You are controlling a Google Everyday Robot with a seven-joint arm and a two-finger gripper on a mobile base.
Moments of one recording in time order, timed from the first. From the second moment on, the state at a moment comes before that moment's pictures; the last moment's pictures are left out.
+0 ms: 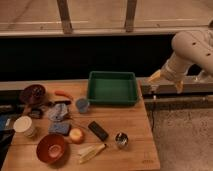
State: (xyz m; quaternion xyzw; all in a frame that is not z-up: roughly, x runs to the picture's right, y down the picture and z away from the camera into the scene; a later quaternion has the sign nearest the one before) arm 0.282 -0.008 0.681 -0.18 0.21 0.79 0.55
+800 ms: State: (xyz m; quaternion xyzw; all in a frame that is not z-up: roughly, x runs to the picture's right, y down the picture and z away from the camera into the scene) arm 0.261 -0.011 0.689 -0.19 0.21 0.75 0.60
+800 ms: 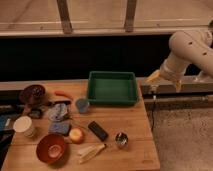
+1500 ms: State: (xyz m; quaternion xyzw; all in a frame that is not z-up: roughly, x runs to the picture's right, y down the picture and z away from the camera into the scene) arm 0.074 -0.016 0.695 -0.26 0.16 0.61 0.73
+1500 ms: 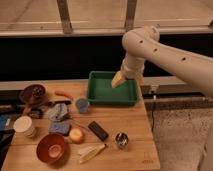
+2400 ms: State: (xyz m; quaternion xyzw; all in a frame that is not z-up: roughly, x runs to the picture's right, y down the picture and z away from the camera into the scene) arm 0.063 -0.016 0.696 -0.25 0.16 0.58 0.76
